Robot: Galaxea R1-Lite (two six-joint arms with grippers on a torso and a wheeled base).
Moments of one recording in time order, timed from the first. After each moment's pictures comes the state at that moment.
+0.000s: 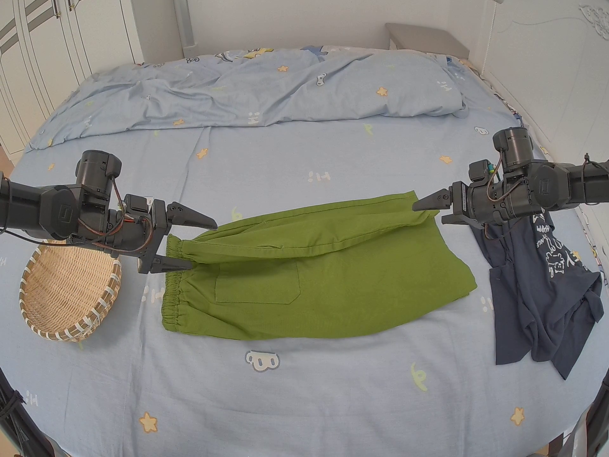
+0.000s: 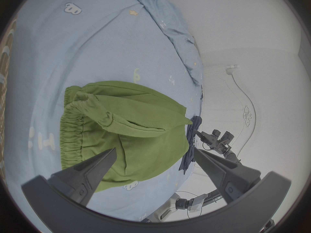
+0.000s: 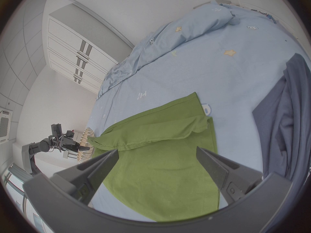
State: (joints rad) left arm -0.04 1.91 -1.26 0.12 -0.79 -0.59; right arm 0.14 2.05 -1.52 0.16 0.53 0.22
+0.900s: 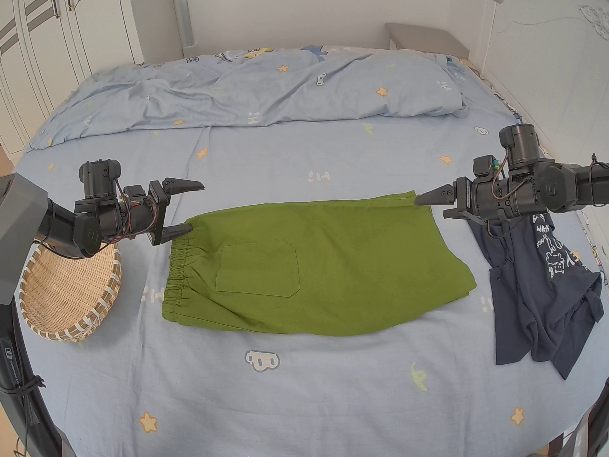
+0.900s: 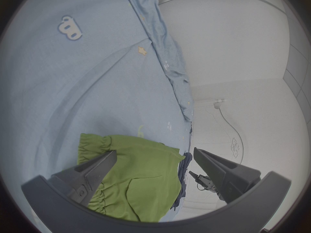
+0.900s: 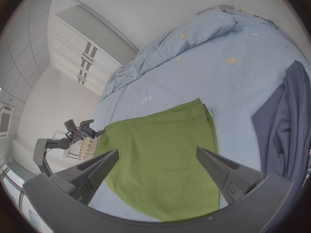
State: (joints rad) left arm 0.05 2.16 -1.32 -0.49 -0.78 -0.94; right arm 0.14 2.01 -1.47 0.10 0.54 0.22
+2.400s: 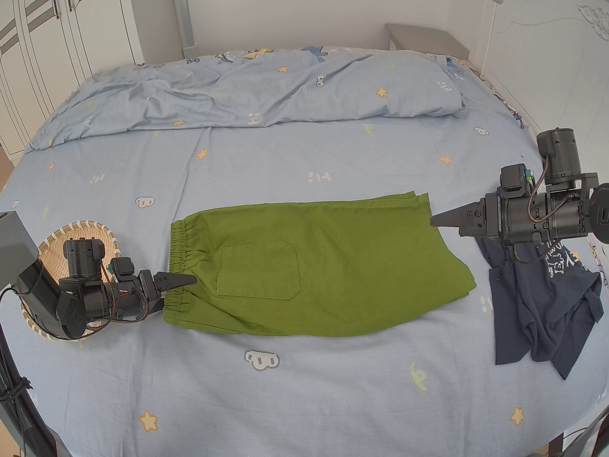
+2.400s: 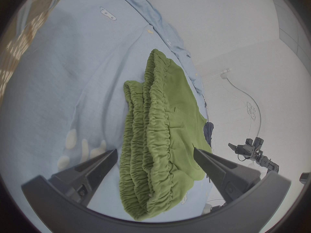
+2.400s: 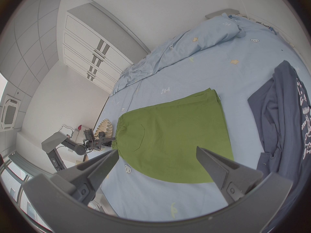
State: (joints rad) left arm 0.09 2.05 -0.65 -0.82 -0.76 -0.52; right arm 0.22 1.69 -1.13 0.05 0.53 0.23
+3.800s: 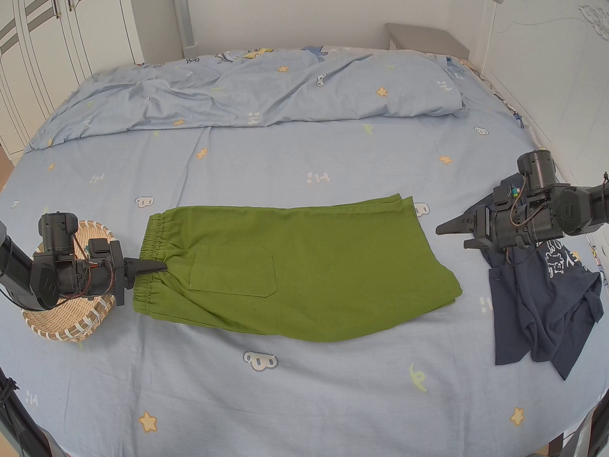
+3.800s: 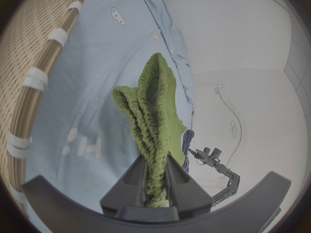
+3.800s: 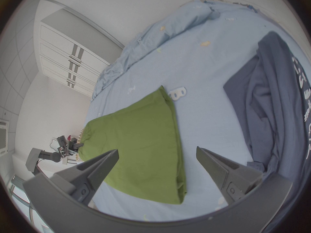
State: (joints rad) left arm 0.20 1.93 -0.79 -0.55 -0.99 -0.70; right arm 0.07 1.93 -1.25 0.06 0.54 0.24
